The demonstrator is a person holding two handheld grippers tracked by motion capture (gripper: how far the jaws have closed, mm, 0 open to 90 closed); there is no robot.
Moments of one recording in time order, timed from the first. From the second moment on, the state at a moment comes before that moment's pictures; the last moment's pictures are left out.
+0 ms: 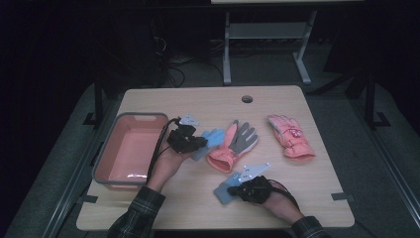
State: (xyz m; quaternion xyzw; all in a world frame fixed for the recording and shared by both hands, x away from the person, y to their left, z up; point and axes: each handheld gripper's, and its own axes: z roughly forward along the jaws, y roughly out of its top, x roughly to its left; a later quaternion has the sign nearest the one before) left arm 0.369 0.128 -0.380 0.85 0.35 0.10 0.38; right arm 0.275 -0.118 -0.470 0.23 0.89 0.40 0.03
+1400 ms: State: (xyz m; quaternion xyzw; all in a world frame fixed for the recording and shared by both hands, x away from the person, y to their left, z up) left arm 0.298 0.051 -0.420 0.90 0.28 0.03 0.33; right arm 0.302 -0.213 -0.480 0.34 0.85 0.38 0.12
